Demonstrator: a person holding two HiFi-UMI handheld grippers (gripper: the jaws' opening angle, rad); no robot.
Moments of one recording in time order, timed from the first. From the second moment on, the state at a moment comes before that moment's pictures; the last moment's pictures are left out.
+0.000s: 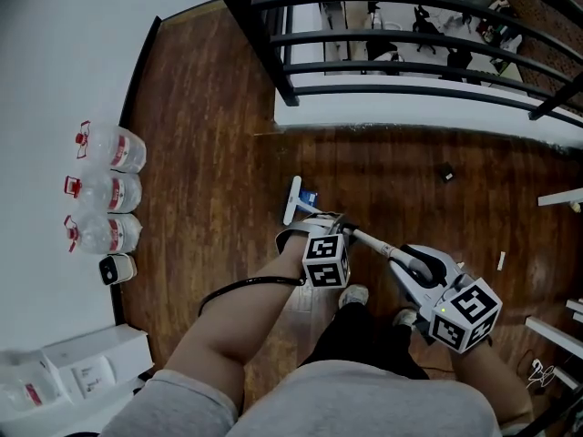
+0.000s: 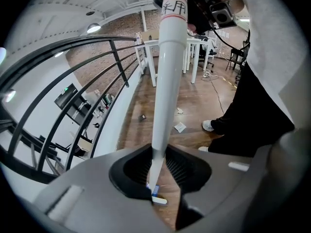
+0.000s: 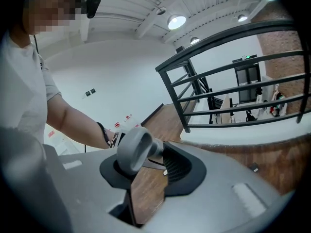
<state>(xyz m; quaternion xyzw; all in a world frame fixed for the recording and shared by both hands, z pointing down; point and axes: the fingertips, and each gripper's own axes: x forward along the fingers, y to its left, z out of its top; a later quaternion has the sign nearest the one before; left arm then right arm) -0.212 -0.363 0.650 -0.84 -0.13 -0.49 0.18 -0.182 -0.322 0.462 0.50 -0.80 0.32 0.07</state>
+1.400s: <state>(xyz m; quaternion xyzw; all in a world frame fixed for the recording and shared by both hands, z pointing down) 0.079 -0.006 0.583 -0.87 -0.29 -0.35 0.17 0.089 0.002 0.381 0.69 -0.64 0.34 0.02</state>
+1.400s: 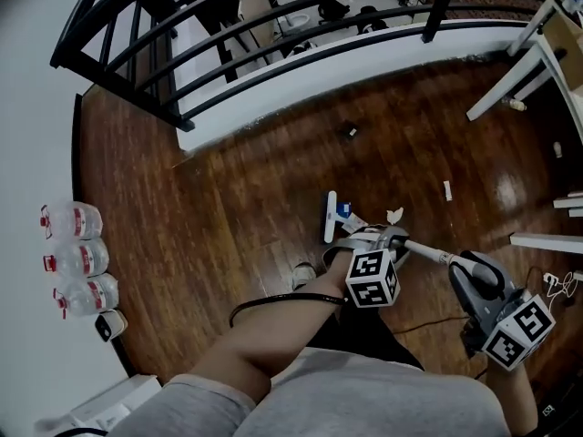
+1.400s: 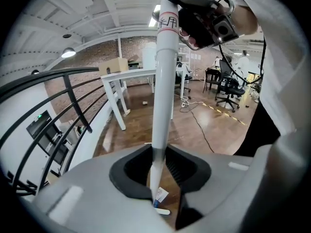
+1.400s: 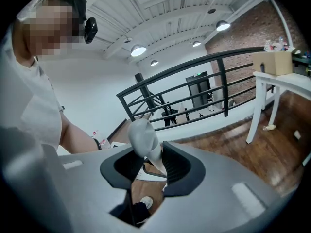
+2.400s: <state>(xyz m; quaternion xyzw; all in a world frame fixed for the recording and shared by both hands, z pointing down) 0.189 0.165 0.557 -0.84 -0.39 -0.31 0.21 0.196 0.166 0.353 0.77 -0.56 0.31 -0.03</state>
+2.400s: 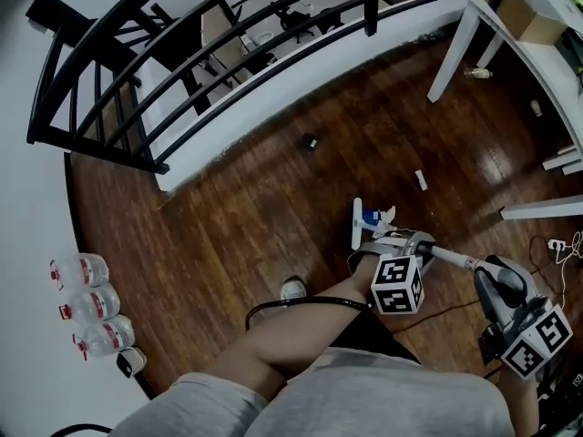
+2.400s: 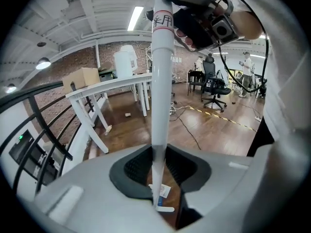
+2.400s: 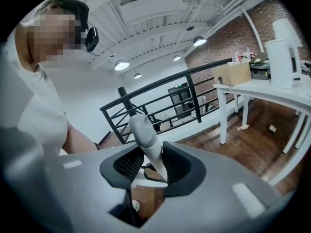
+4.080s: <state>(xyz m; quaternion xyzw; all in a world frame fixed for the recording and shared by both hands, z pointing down) 0.287 -0.157 0.610 -0.76 -0.43 -0.36 0.33 0.279 -0.124 0.412 0.78 -0.53 0.30 -0.10</state>
